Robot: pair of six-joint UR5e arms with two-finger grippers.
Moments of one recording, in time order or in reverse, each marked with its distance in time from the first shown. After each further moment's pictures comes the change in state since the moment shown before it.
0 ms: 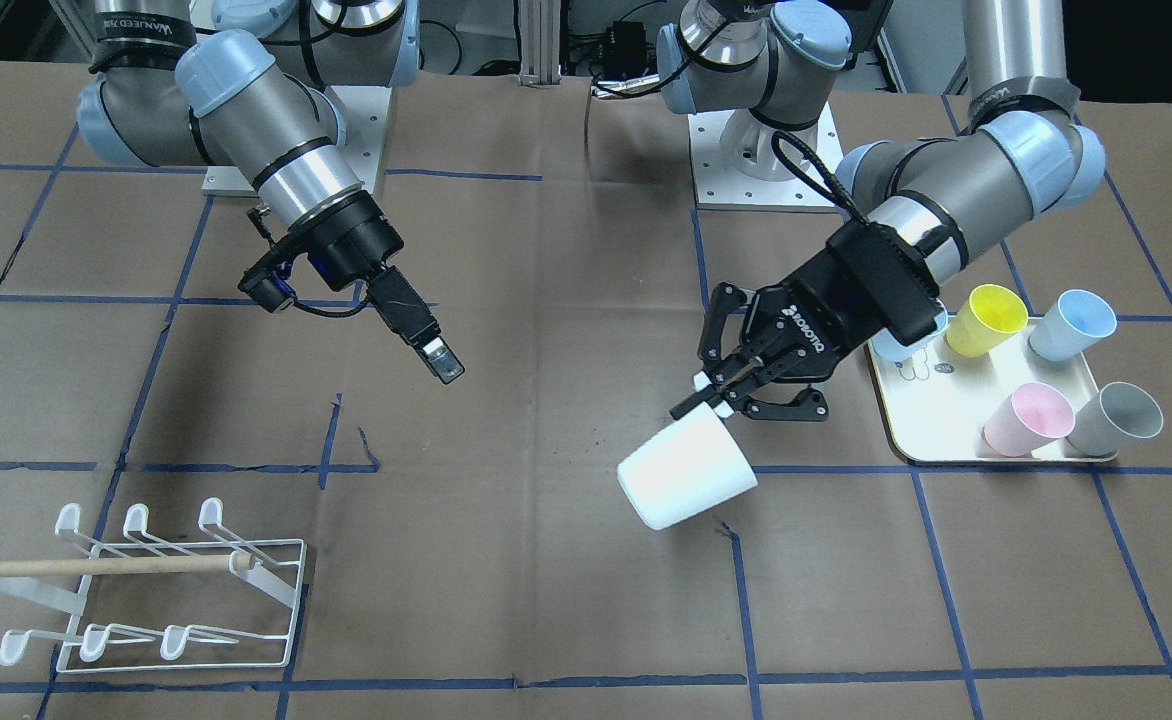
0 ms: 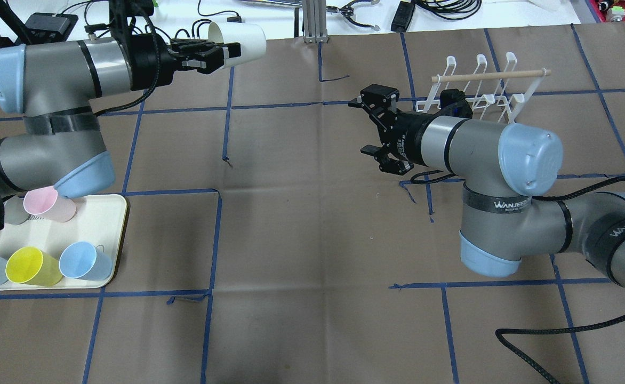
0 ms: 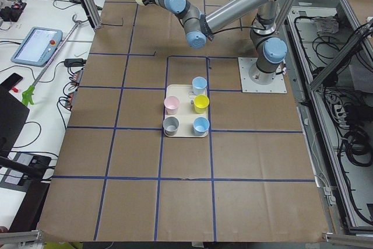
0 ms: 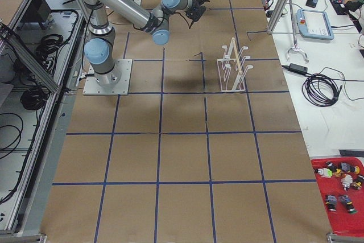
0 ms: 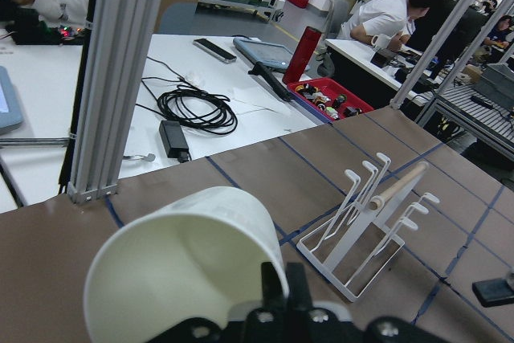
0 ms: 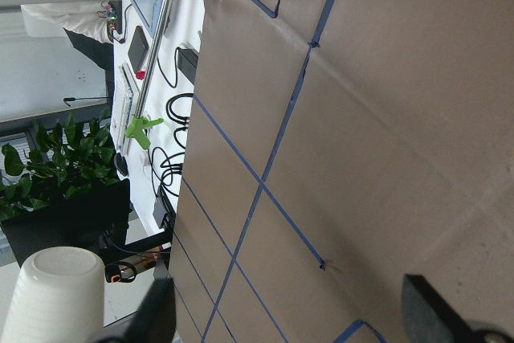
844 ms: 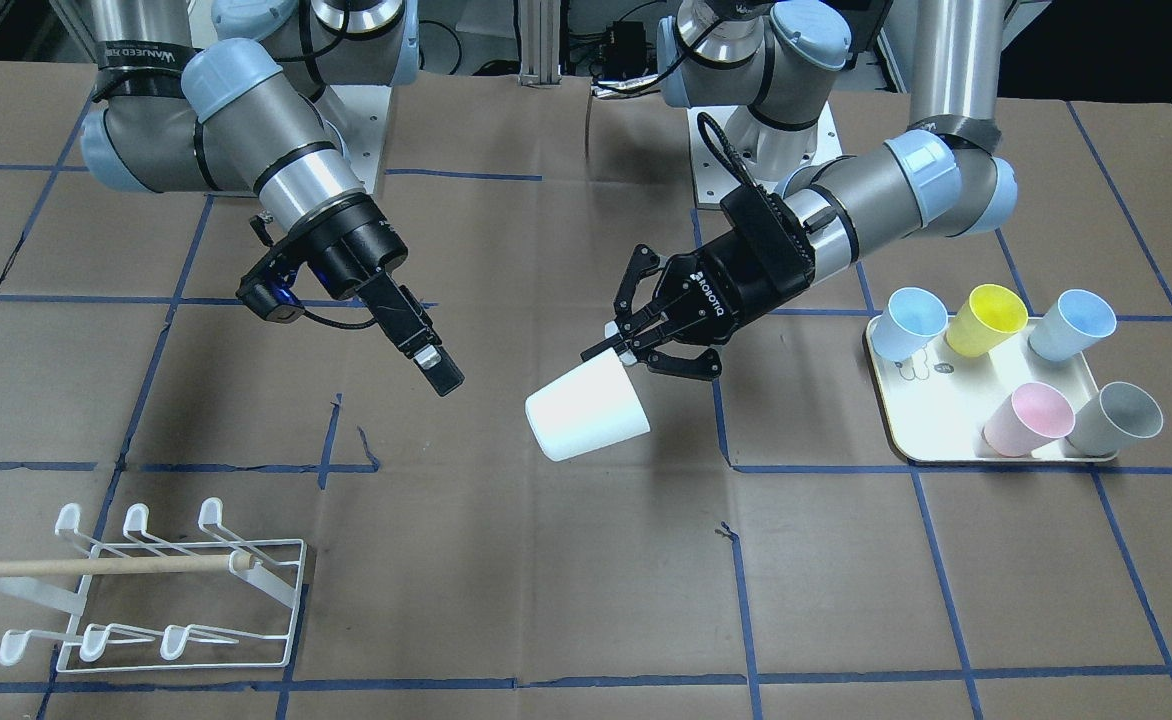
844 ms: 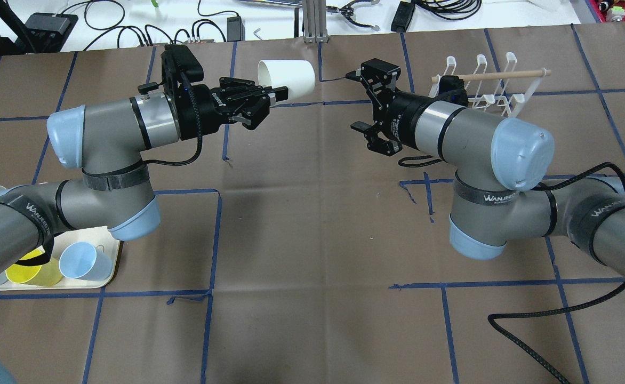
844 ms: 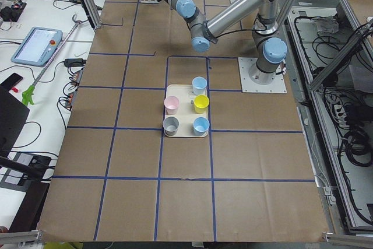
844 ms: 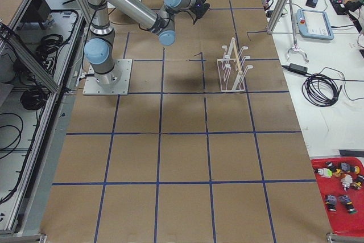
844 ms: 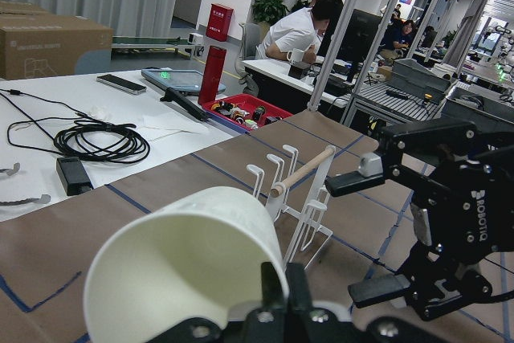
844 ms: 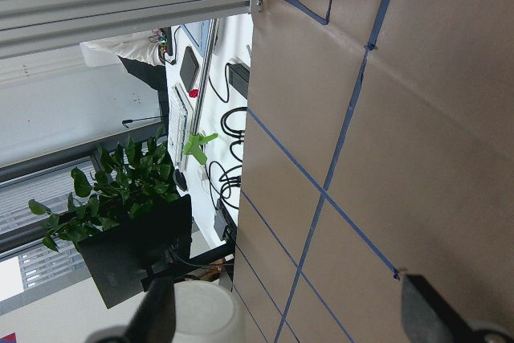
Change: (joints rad) left arm -0.067 -0.050 -0.122 0.281 -0.077 -0.004; right arm 0.029 0.065 -0.060 -0.166 -0.007 0.198
